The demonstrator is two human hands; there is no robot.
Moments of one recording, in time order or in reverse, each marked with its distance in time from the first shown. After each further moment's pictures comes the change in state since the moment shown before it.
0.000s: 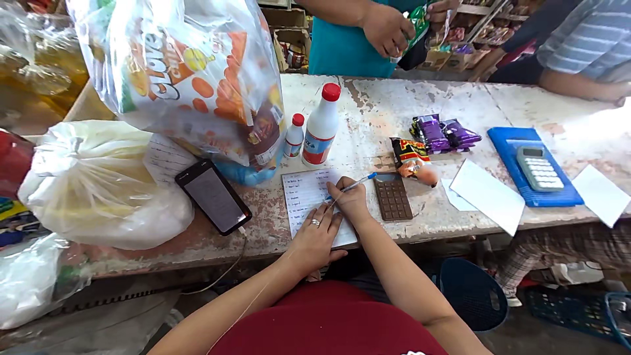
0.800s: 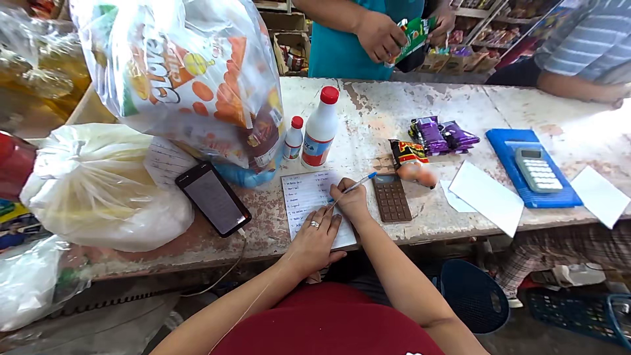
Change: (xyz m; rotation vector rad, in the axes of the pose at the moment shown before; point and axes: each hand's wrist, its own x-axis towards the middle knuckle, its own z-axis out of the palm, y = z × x) left_hand -0.001 0.001 -0.001 0.020 0.009 0.005; right_hand -0.001 0.000 -0.003 0.008 0.016 0.021
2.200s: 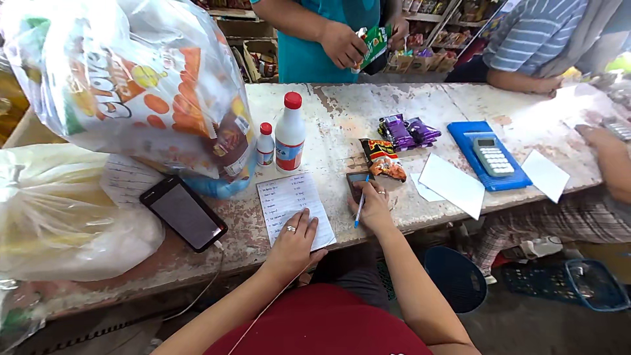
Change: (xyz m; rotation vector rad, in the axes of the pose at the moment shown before) left_hand -0.001 -0.002 0.012 0.036 0.151 0.000; right_hand -0.028 0.028 -0.106 -0.745 -0.026 0.014
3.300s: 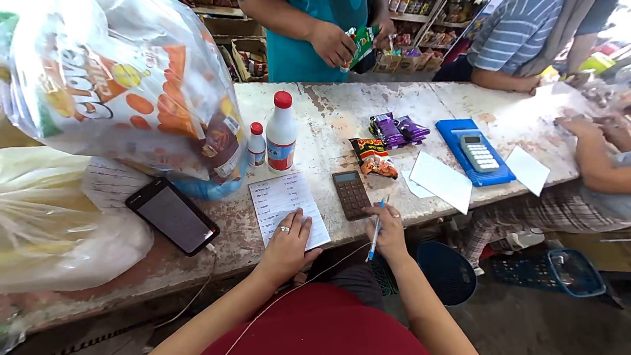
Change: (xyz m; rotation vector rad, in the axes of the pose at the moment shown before) left_hand -0.001 0.000 -0.002 -0.028 -0.021 -0.004; right_hand -0.074 0.028 -0.007 0.096 0.307 -0.171
